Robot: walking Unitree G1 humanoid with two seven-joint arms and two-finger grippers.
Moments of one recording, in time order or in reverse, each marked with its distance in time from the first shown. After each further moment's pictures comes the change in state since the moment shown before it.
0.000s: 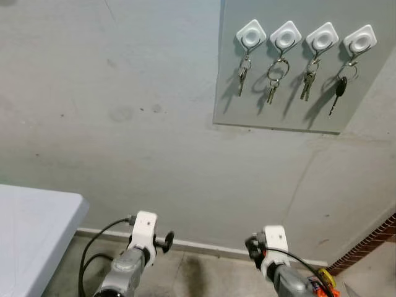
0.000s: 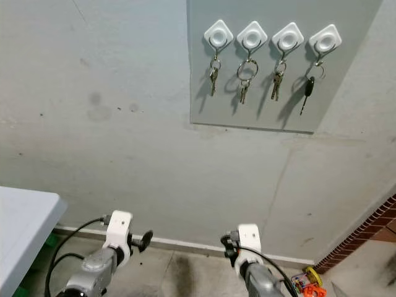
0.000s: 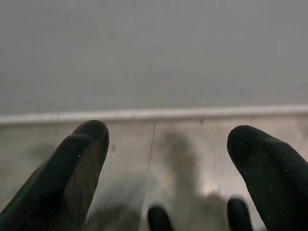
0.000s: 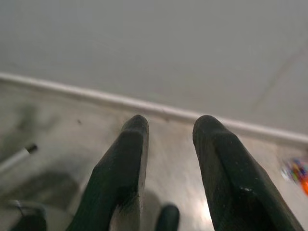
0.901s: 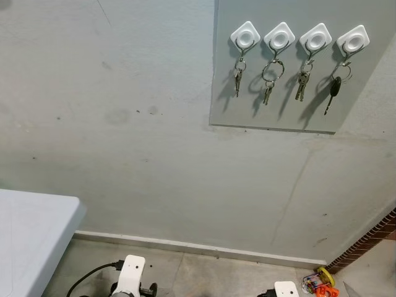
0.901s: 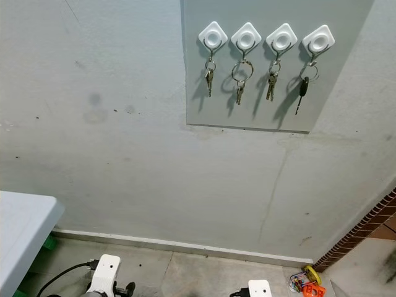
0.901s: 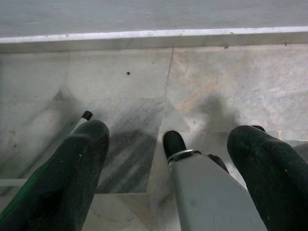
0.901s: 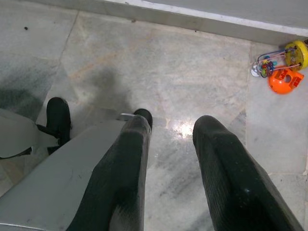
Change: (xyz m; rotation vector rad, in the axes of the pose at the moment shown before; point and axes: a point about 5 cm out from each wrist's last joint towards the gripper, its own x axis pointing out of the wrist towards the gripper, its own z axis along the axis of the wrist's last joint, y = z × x) left arm -0.023 0.009 -0.067 0.006 0.240 0.064; right arm -0.037 -0.012 -0.085 -0.020 0.310 -0.133
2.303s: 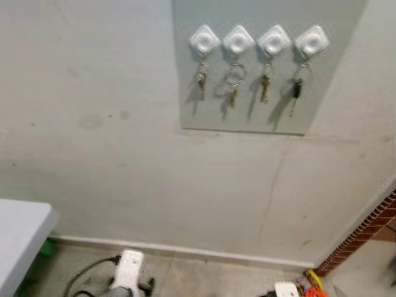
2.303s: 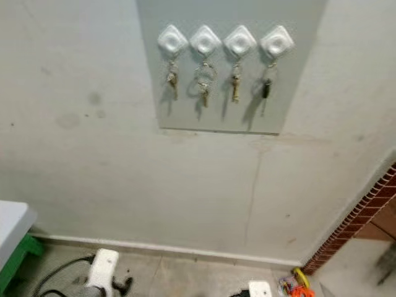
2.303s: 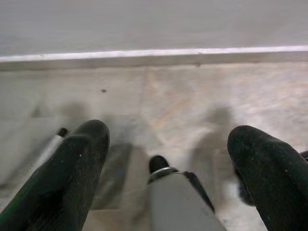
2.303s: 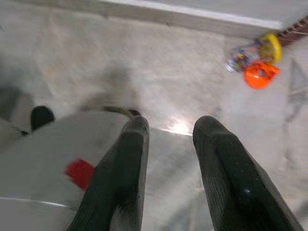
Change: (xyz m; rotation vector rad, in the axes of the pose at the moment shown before) left arm 0.003 -0.009 0.009 0.010 -0.021 -0.030; right arm -0.003 -0.003 -0.014 0.024 0.043 -0.012
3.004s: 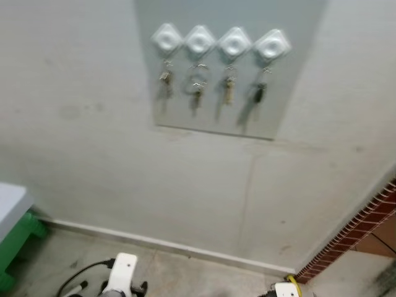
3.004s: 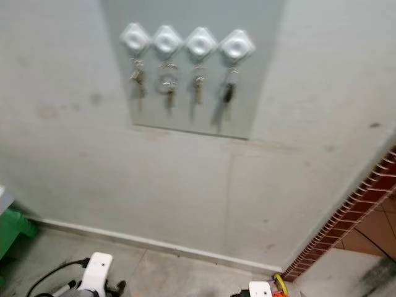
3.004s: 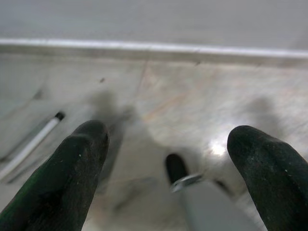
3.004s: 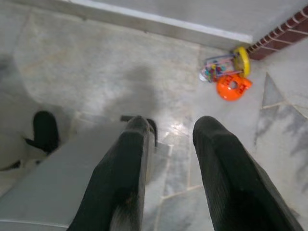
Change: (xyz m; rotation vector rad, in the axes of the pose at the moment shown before) left arm -0.002 0.019 0.003 0.010 -0.008 0.049; right arm 0.001 0.003 0.006 0.013 -0.024 0.007
